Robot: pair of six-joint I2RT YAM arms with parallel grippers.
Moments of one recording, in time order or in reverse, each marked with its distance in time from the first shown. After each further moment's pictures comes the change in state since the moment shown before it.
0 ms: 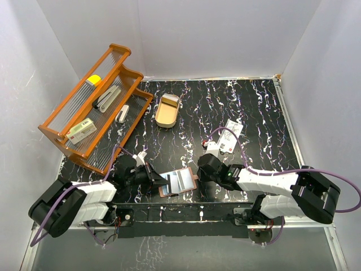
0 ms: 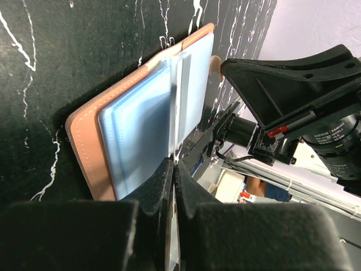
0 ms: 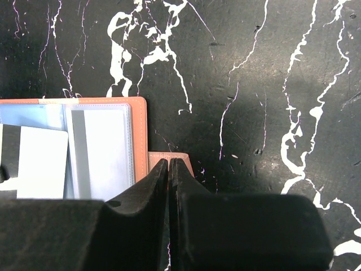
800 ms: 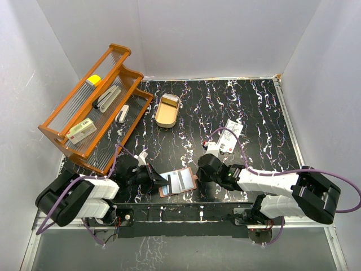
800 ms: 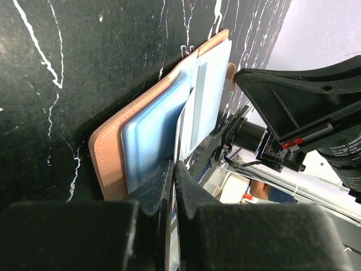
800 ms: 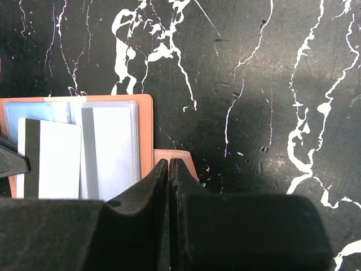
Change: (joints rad) left arm 0.000 0.137 0.006 0.085 -0.003 0.014; right arm 0.000 -0.003 -0.005 0.007 -0.015 0.020
